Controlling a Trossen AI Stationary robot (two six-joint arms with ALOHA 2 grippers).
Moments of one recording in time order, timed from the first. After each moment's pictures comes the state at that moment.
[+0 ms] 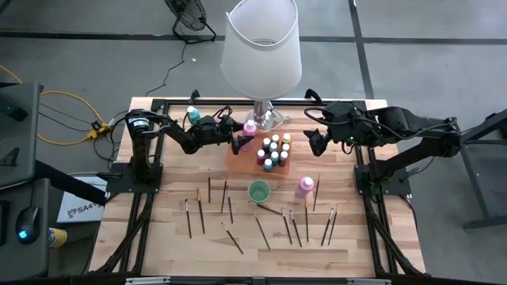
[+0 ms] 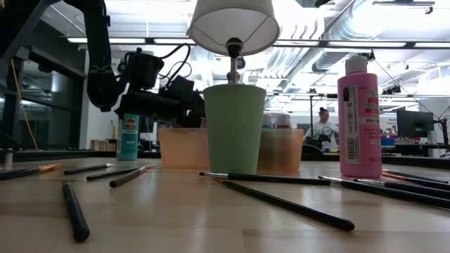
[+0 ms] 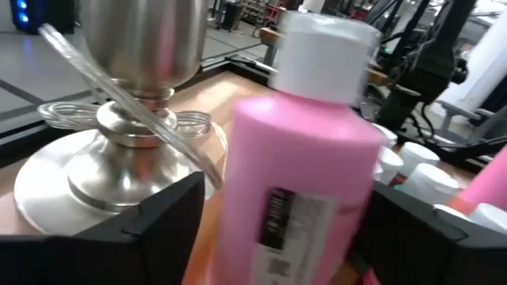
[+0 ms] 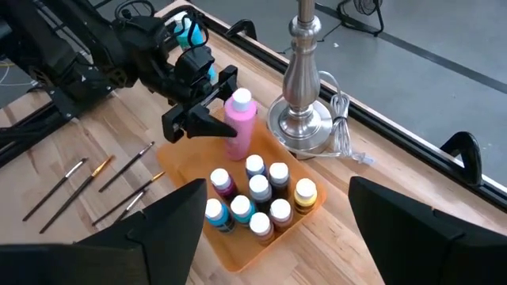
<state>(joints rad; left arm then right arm) 0.46 1.89 0.58 1.24 0.23 -0.29 0.09 1.23 1.57 -1.15 0.55 0.74</state>
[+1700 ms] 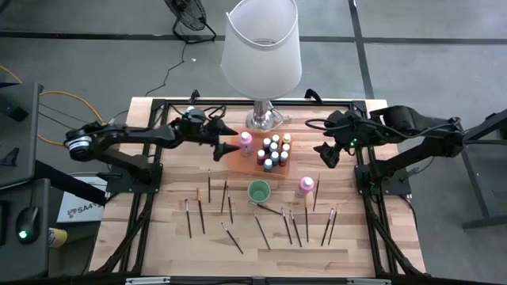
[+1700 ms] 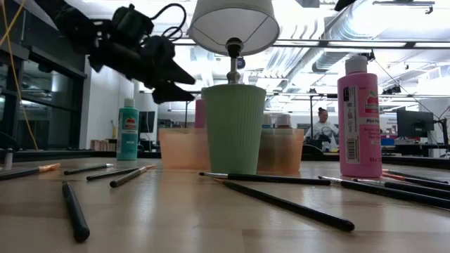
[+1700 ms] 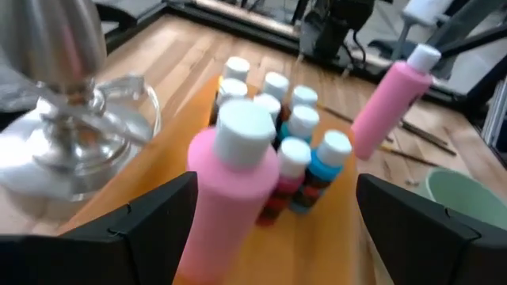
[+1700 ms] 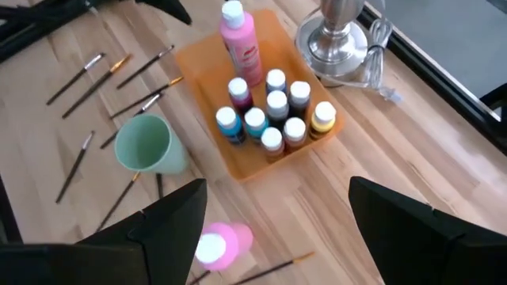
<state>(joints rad) 0.44 1.27 0.58 0.37 0.36 -0.13 0.09 1.21 1.57 -1.32 0.30 0.66</state>
